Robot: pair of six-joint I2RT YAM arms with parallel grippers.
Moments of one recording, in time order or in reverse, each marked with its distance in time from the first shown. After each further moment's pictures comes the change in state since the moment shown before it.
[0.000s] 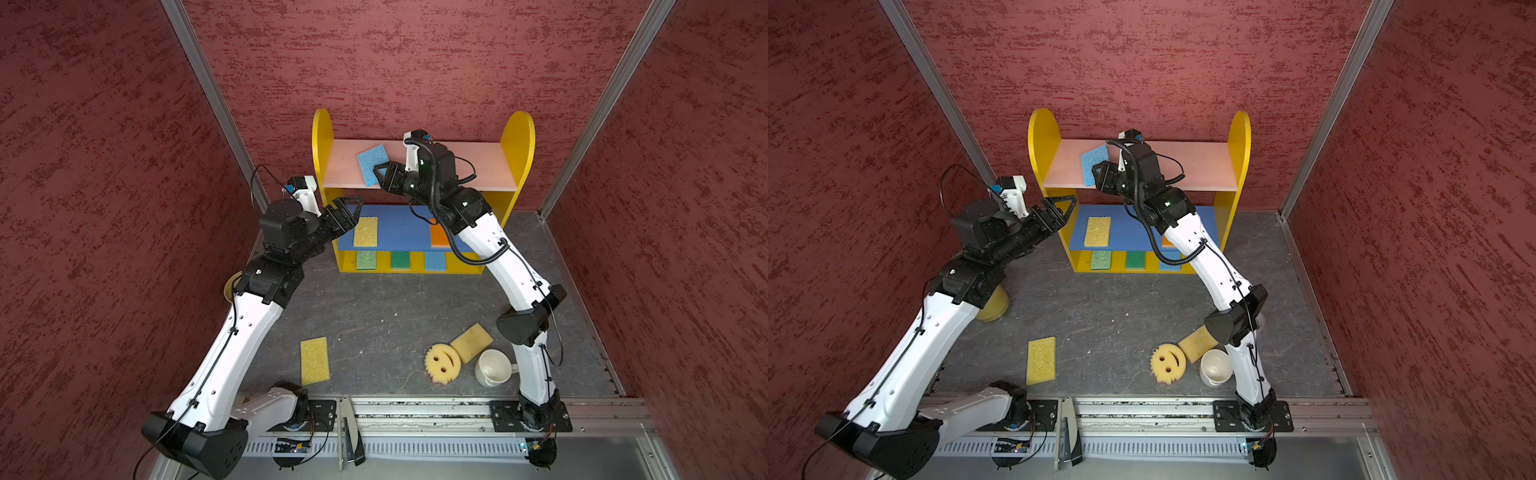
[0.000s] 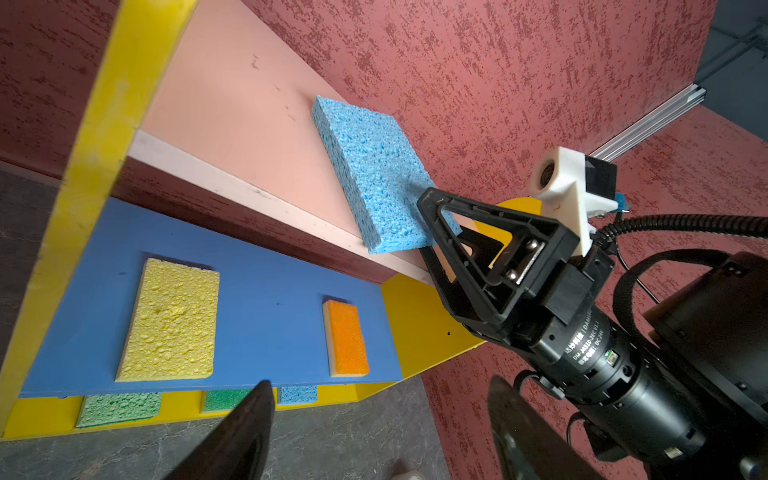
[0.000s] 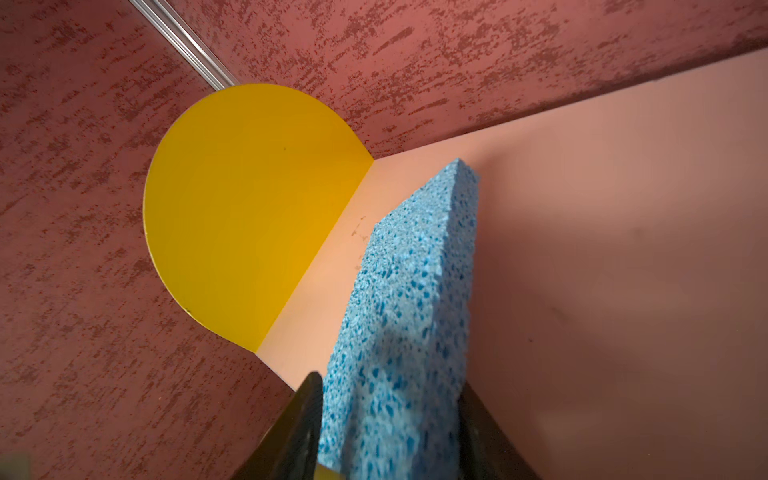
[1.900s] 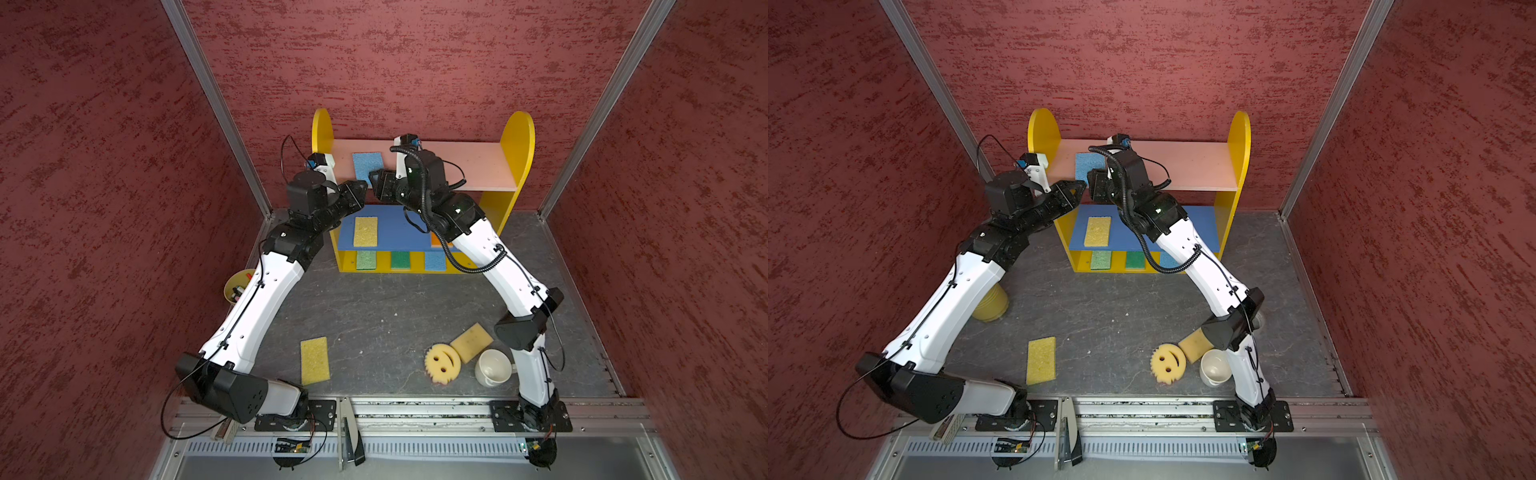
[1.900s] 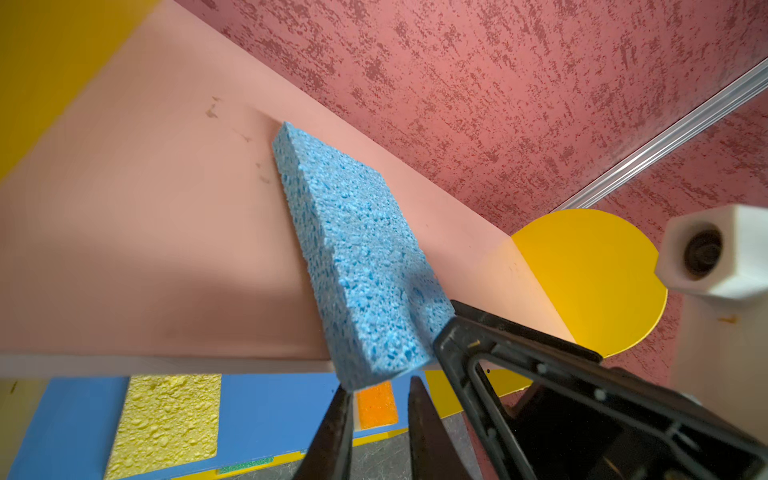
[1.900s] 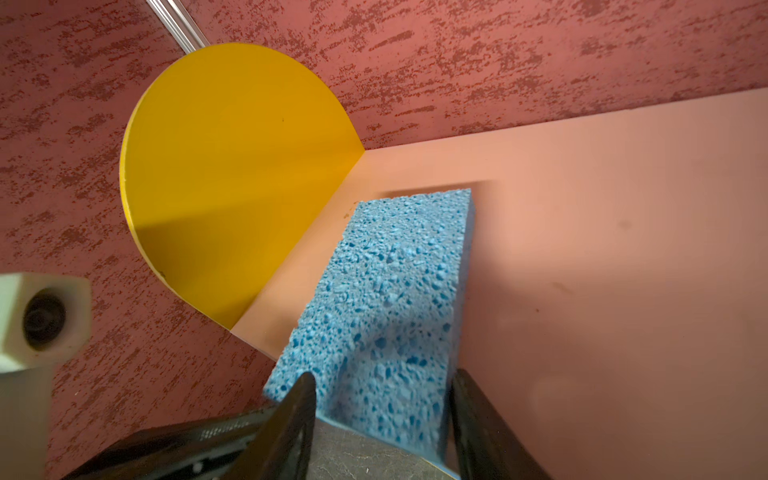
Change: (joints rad) left arm -0.021 0.274 0.240 -0.014 -0.064 0.106; right arm 0.079 -0.009 -0.005 -0.018 0.135 -0.108
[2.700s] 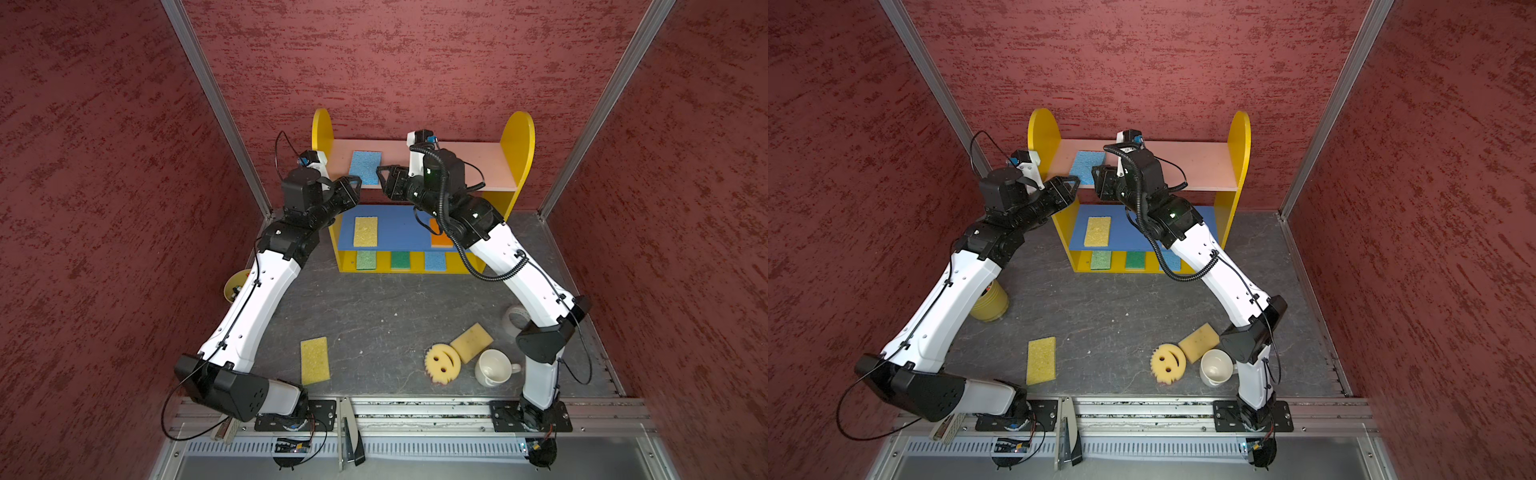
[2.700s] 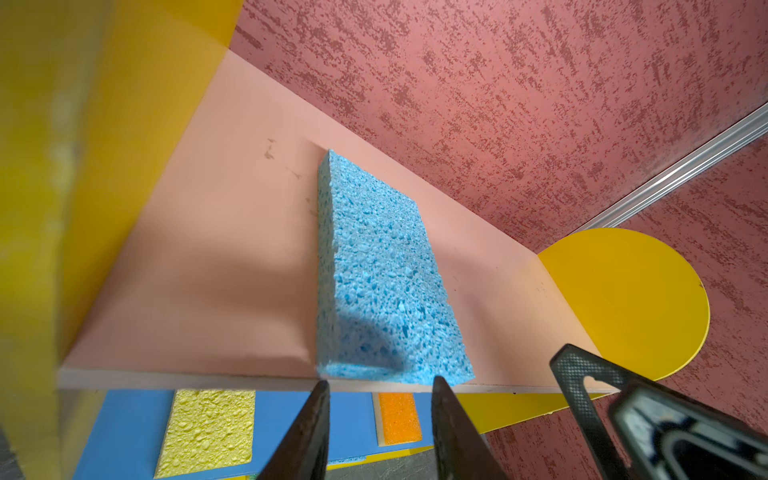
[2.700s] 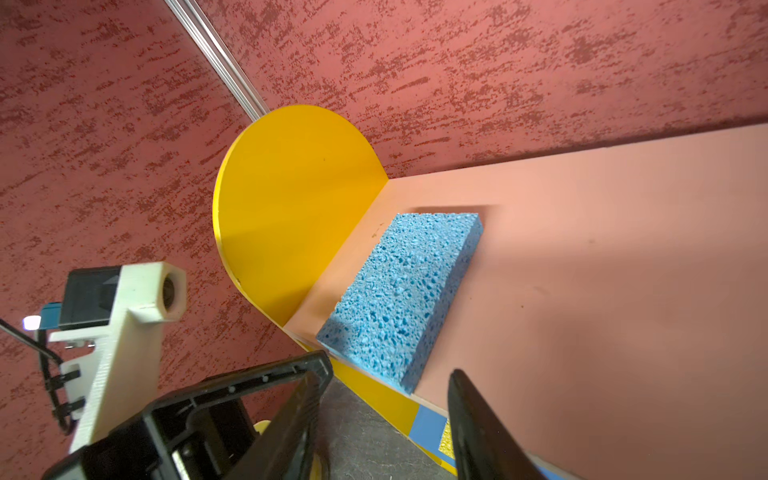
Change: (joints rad) left arm 0.028 -0.014 0.013 -0.040 -0.044 0.020; right arm -0.010 -0.170 -0.219 0.126 -0.046 0.019
